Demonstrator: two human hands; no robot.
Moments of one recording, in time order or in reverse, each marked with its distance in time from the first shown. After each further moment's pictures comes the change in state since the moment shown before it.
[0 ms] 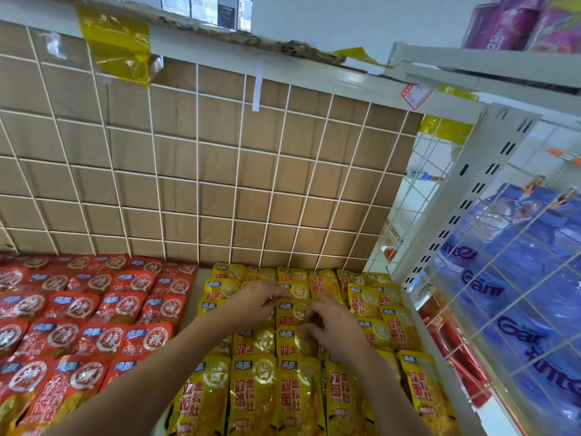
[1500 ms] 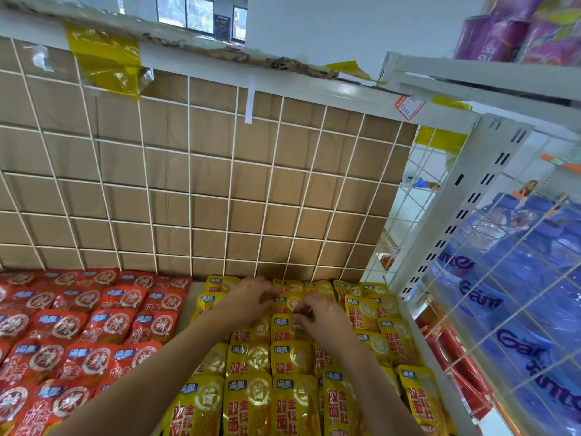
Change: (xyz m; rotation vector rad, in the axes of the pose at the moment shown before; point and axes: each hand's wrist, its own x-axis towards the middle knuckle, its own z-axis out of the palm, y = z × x) left_hand 0.031 -0.019 -0.002 0.123 0.072 -0.129; right_hand 0.035 0.005 0.003 0.010 0.054 0.070
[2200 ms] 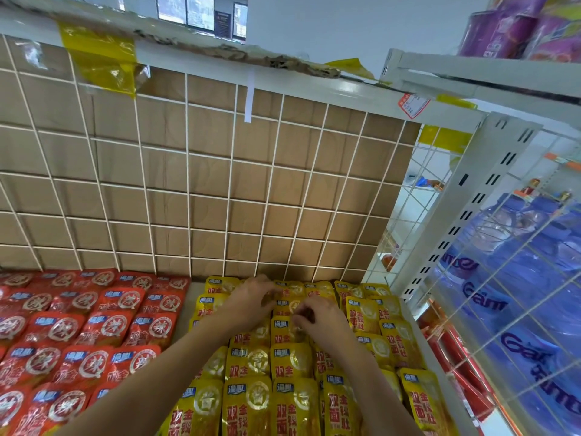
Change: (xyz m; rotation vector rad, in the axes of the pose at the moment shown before) left_hand 0.001 0.002 0.005 -0.054 0.058 0.031; right_hand 0.001 0.004 0.004 0.096 0.013 -0.005
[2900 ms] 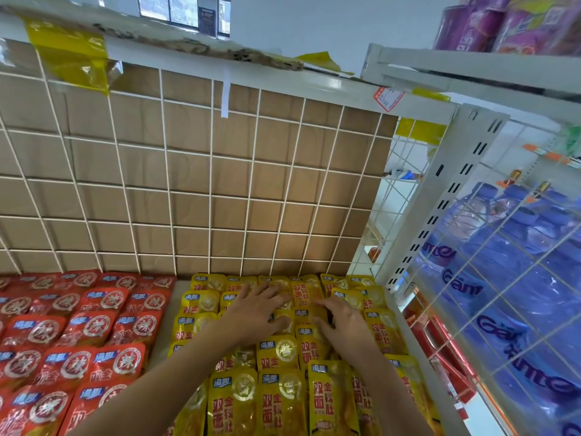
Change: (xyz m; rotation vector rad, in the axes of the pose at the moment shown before) left_hand -0.013 0.034 0.014 0.300 -0.281 0.078; right_hand -0.037 0.041 -0.021 -0.010 0.092 0.051
